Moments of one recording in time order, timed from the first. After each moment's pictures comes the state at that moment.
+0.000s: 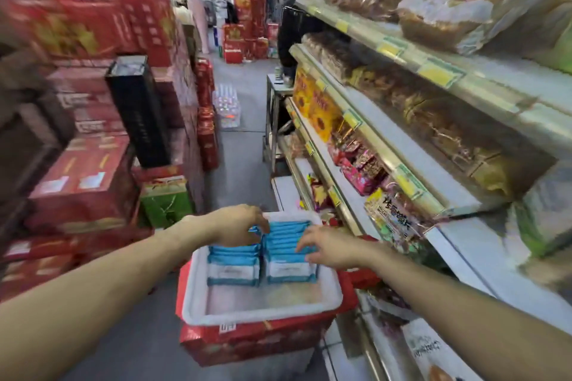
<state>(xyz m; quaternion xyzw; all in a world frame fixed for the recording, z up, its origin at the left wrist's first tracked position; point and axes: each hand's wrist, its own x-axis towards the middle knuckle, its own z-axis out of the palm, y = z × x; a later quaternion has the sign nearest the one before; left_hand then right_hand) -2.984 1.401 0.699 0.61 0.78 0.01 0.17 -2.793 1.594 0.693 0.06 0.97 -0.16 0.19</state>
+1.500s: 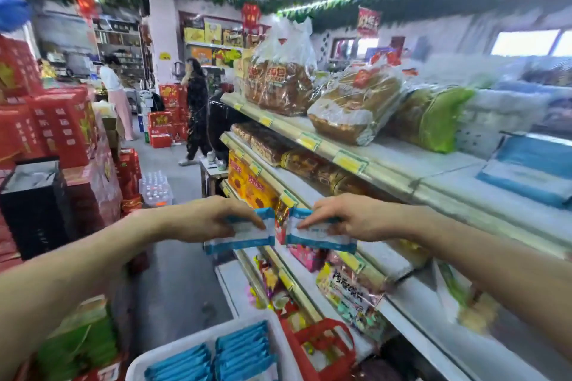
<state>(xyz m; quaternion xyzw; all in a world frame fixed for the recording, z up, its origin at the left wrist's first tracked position) -3.027 1.486 0.914 0.73 0.66 0.12 0.14 -2.752 1.679 0.940 0.11 0.99 -0.09 0.05</state>
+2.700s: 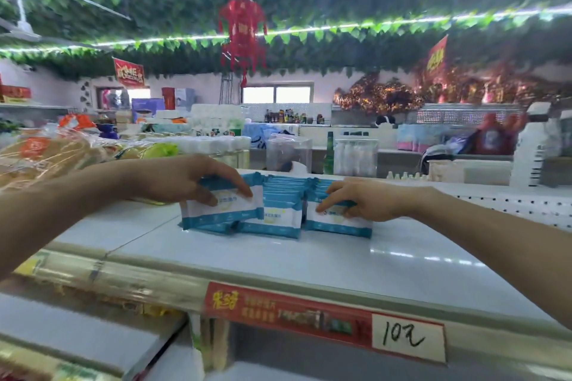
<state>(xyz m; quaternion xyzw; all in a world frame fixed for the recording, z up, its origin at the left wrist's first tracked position) -2.639 1.719 1.110 0.91 0.35 0.13 0.19 -2.256 1.712 1.064 0.51 0.86 0.05 -0.02</state>
